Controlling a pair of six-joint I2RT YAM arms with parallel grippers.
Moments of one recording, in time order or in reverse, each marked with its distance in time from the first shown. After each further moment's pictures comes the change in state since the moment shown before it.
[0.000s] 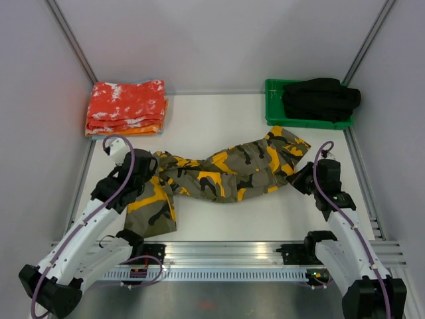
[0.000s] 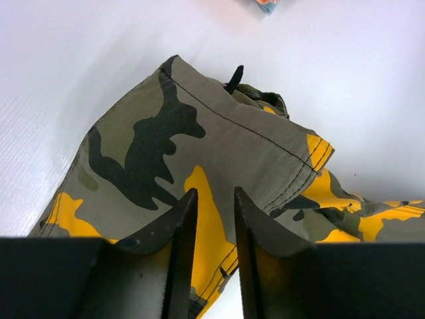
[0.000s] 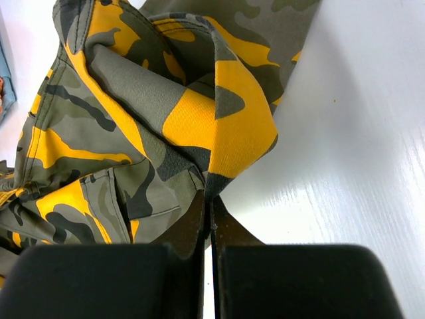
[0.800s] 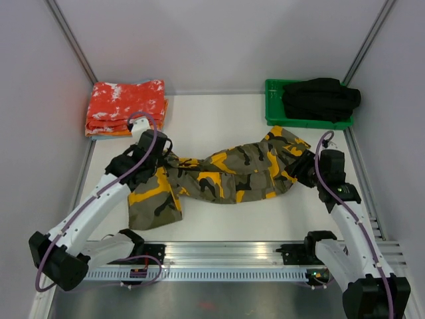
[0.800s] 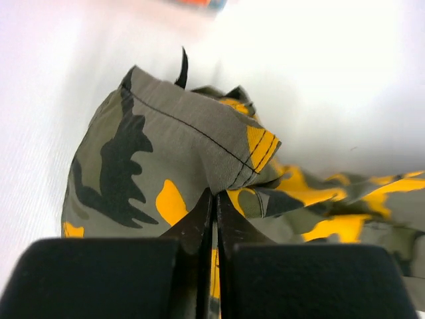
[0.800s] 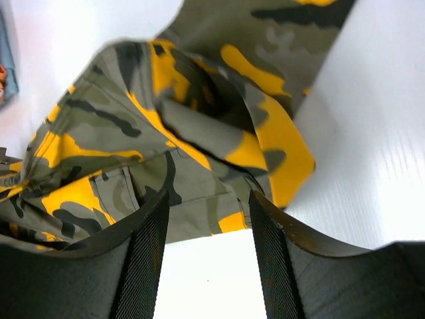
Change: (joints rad) left arm -0.060 0.276 0.181 0.033 0.041 0.226; right arm 0.000 0.044 0.128 -0.094 0.006 -0.097
